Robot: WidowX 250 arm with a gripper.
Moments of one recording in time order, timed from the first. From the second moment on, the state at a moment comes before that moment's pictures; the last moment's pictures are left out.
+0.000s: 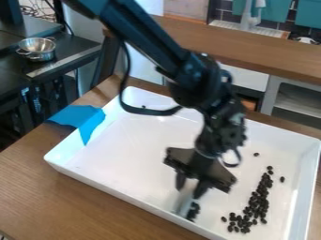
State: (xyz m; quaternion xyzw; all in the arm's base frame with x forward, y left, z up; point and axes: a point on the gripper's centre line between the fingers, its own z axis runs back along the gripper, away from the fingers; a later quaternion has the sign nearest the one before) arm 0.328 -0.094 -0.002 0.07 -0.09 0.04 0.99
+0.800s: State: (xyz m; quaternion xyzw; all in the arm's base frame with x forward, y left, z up) arm 0.334 -0.153 0.006 0.05 -0.06 0.05 1.00
